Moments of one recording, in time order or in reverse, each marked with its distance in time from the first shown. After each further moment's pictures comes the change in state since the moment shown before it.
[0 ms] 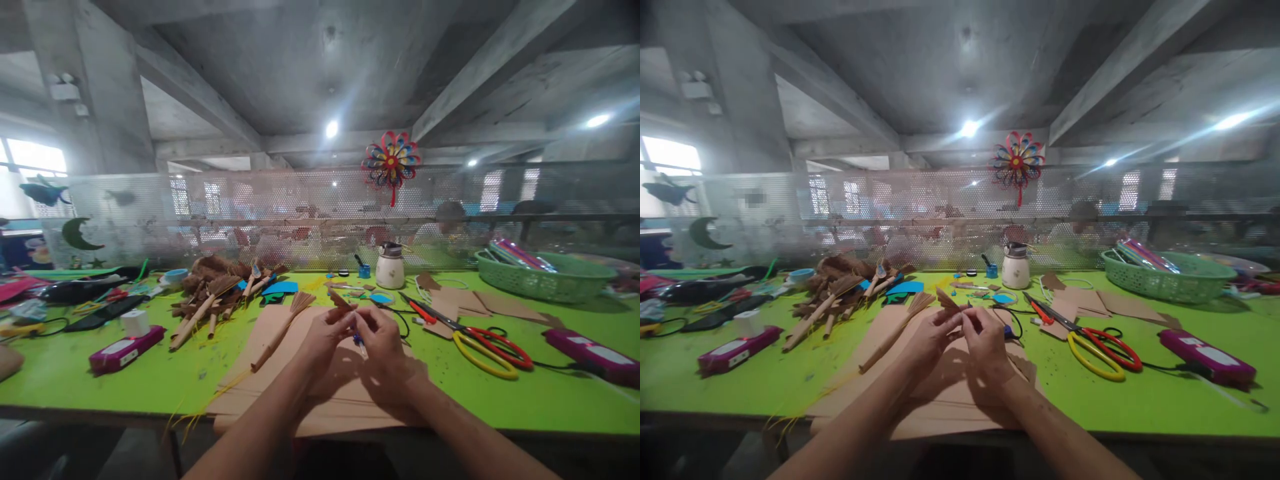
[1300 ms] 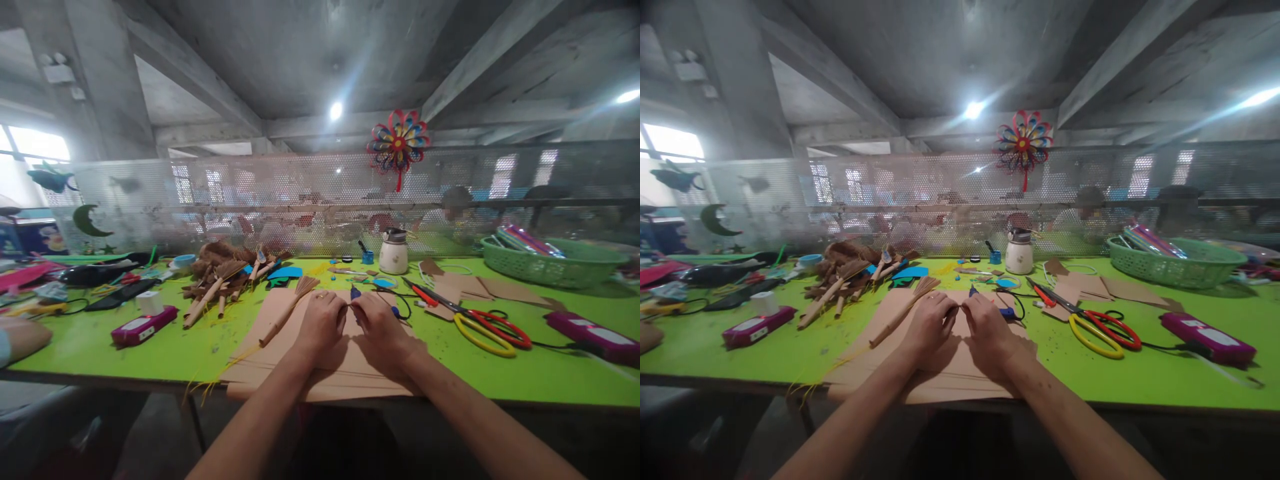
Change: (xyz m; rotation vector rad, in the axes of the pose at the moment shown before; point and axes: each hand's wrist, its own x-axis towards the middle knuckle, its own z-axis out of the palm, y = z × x) left_hand -0.011 0.004 -0.020 1.690 0.028 0.585; right_hand 0.000 0.010 -0.010 -0.471 -0.263 -0.445
